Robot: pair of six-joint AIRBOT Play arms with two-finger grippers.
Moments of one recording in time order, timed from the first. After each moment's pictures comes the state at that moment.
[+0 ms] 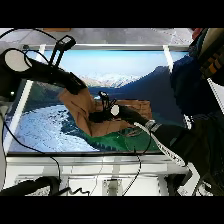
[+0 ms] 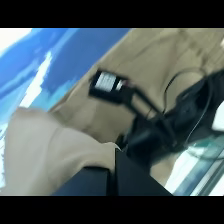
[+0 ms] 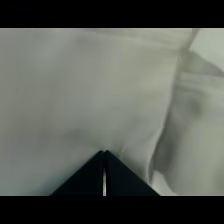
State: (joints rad) left arm -0.23 -1.34 1.65 1.04 -1.33 -0.98; right arm 0.68 -1.85 1.40 -0.81 0.61 1.51
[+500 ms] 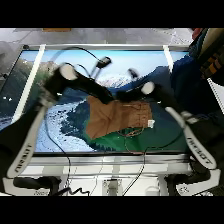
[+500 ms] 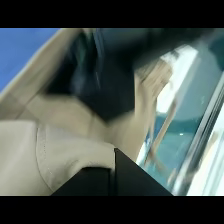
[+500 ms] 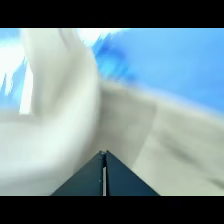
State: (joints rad) left arm -0.50 -1.61 1.64 0.90 -1.15 -0.91; right arm 0.29 -1.57 1.40 -1.03 0.84 1.52
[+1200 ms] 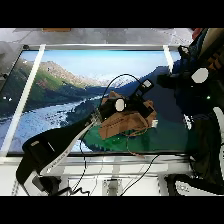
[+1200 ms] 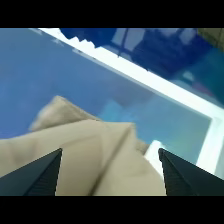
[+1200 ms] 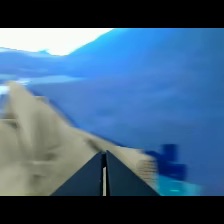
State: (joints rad) left arm -0.82 -1.81 1.64 0.89 -0.50 -0.88; right arm -0.01 -1.33 1.40 -1.31 0.98 1.48
